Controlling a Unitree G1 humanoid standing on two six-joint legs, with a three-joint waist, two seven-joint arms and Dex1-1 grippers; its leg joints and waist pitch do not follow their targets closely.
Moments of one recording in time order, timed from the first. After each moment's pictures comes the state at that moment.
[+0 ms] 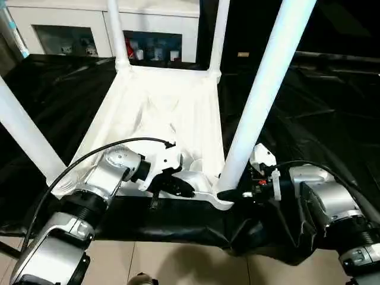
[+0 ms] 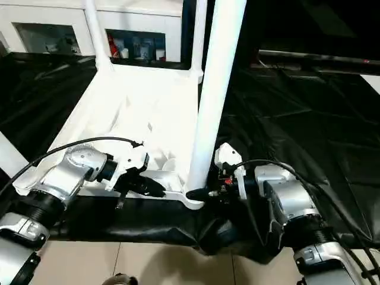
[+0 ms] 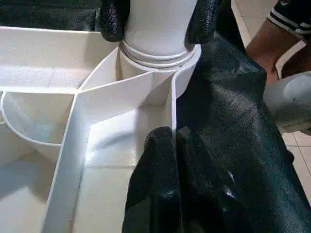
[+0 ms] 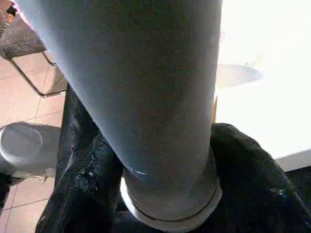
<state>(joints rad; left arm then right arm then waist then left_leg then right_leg) -0.65 0.36 -0.34 0.61 0.00 0.06 -1.40 -0.46 -0.44 0.21 0.45 0.22 0.23 1.30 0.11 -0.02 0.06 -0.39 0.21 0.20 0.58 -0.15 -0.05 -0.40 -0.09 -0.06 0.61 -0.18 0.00</state>
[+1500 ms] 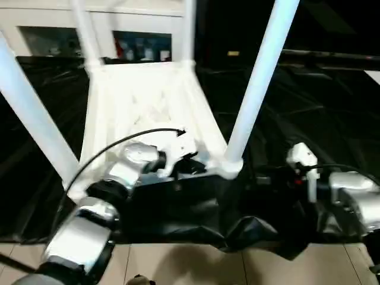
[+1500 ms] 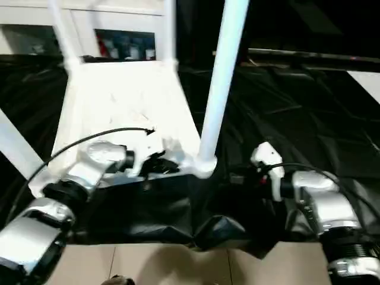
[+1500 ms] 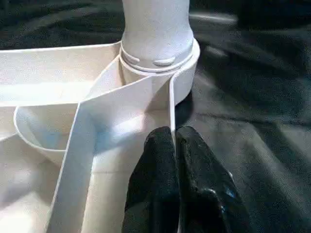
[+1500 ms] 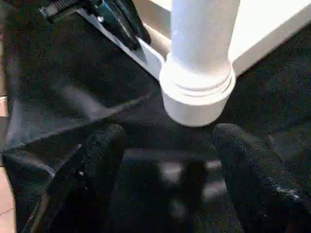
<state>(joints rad) -0.78 0.24 -0.28 0.92 0.07 -0.11 -1.15 -0.37 -0.60 0.07 0.44 0.25 0.21 1.25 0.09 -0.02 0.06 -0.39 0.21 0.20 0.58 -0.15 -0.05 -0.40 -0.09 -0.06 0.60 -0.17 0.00</state>
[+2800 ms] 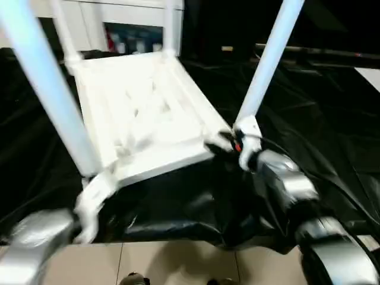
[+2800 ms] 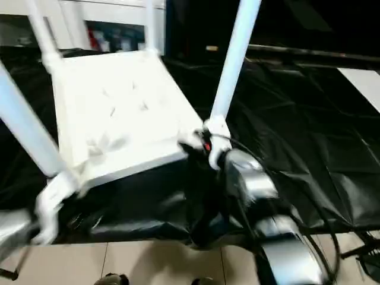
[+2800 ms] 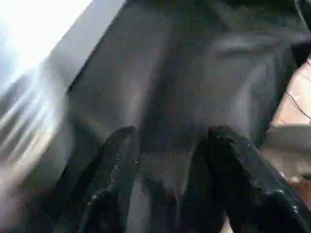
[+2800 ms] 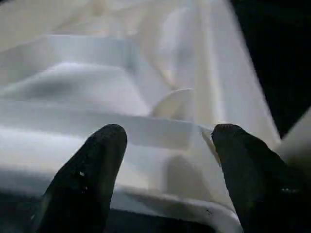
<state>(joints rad) 0.20 0.59 0.13 -0.30 -0.21 0.56 -1.02 -0.71 -0.17 0.04 0.90 0.16 0.00 0.51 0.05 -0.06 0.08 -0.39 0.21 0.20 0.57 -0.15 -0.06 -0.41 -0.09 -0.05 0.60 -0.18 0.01</state>
